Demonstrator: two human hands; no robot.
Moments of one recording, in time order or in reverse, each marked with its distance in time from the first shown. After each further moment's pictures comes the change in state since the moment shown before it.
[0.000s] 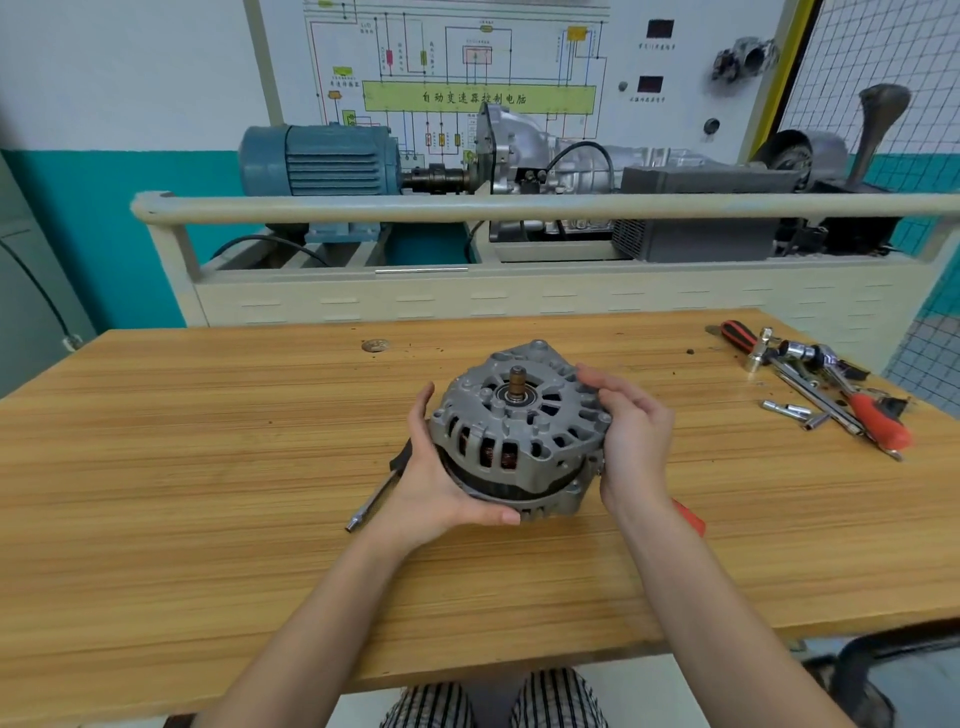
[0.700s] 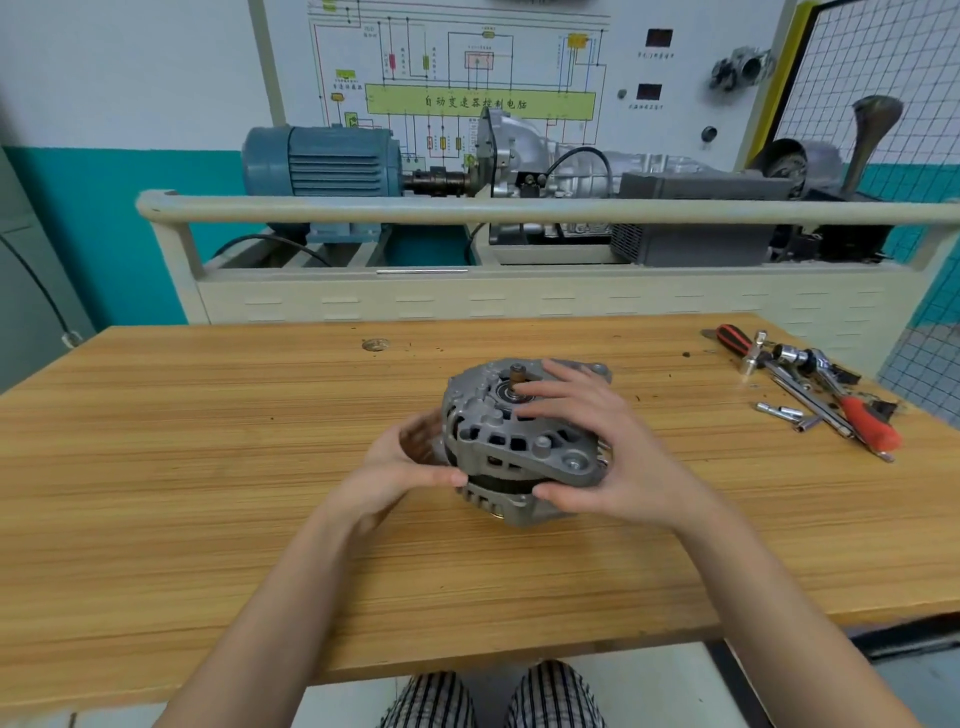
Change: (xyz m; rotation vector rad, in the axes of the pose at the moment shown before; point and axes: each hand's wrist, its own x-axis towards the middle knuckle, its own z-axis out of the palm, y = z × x) left_hand 0.004 -0.004 -0.040 -0.155 -0.030 -0.165; right_hand -0.005 -0.027 -0.033 -0.954 -0.917 -0.759
